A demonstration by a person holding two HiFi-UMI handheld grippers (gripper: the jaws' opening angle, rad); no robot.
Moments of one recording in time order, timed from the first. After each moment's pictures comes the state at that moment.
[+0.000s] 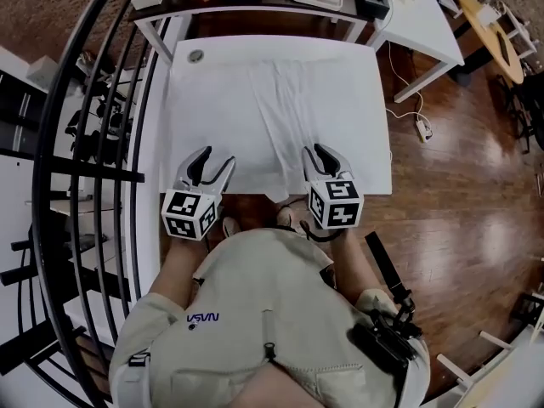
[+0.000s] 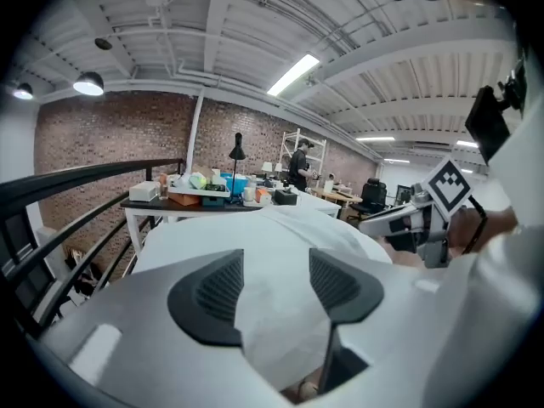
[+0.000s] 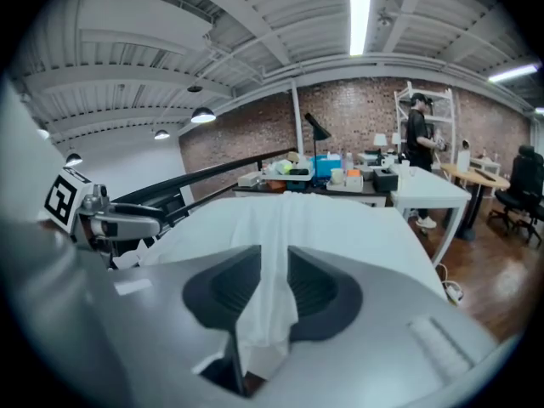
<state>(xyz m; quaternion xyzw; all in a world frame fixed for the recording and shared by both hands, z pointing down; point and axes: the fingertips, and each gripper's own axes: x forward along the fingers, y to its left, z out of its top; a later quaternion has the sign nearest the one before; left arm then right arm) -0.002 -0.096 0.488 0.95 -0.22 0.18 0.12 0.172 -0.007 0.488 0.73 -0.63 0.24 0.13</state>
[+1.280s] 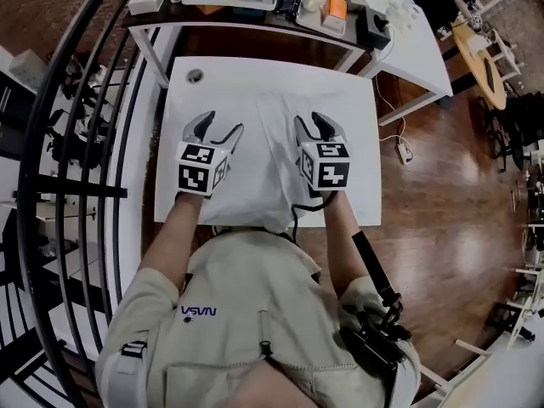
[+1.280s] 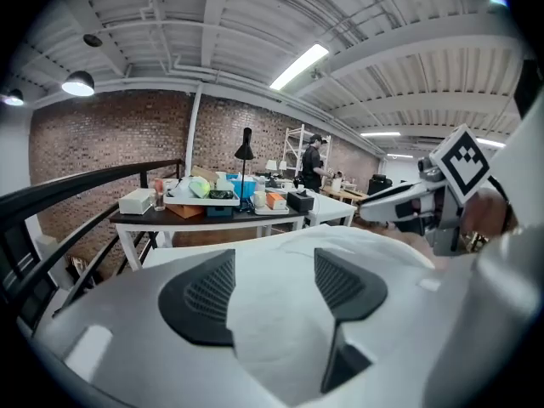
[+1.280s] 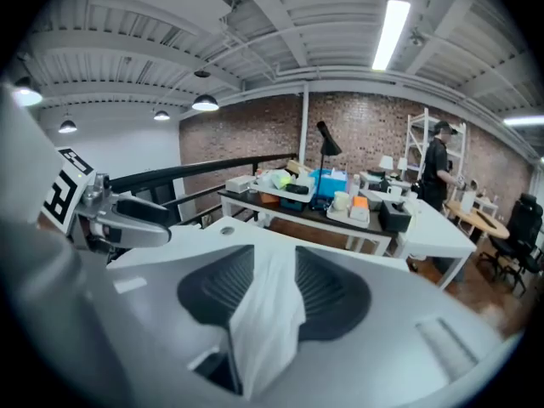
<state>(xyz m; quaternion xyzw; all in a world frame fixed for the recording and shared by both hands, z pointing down) 0.079 -0.248 0.475 0.95 -0.22 0.19 0.11 0.226 -0.172 0.446 0.74 -0.62 0.18 0.19</state>
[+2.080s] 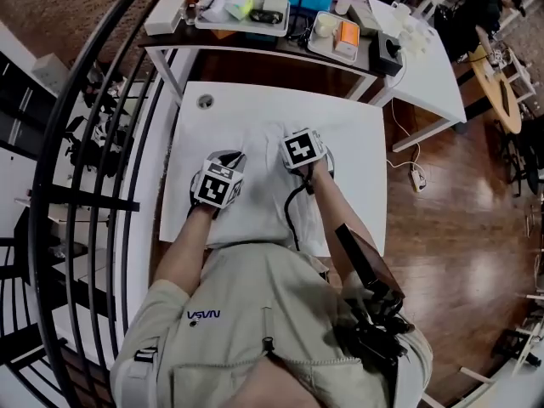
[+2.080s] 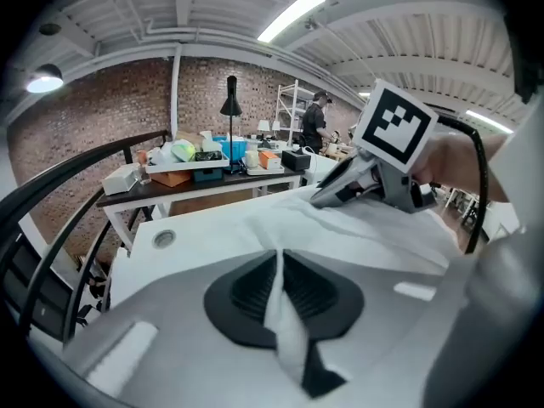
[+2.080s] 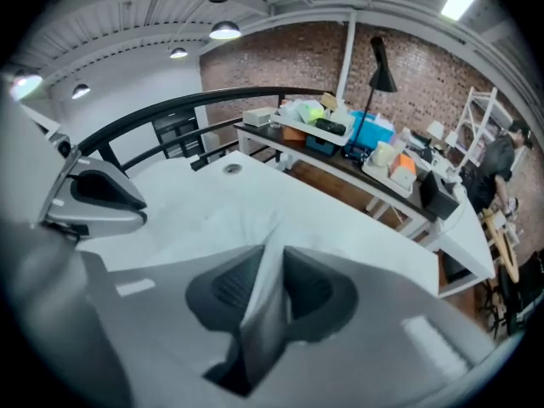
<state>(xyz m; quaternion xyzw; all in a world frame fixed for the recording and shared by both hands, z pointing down) 0.112 -0.244 0.551 0.92 -0.17 0.32 0.11 0.244 -0.254 0.547 0.61 -0.64 0.27 0.38</state>
